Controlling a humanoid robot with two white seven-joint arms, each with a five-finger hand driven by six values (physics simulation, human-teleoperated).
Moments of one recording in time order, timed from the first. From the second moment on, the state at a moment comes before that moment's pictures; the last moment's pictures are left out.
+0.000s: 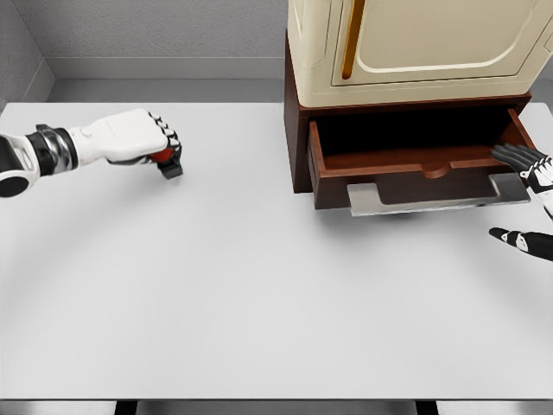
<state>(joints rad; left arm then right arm) -0.91 0.73 -0.96 -1.14 -0.70 -0.61 -0.09 0.30 -0.78 -0.14 -1.77 0.25 -0.61 -0.08</state>
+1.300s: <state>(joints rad) -0.92 0.68 -0.91 -1.47 -0.64 -0.61 -0.09 0.30 -0.78 -0.14 -1.77 0.25 -0.61 -0.08</state>
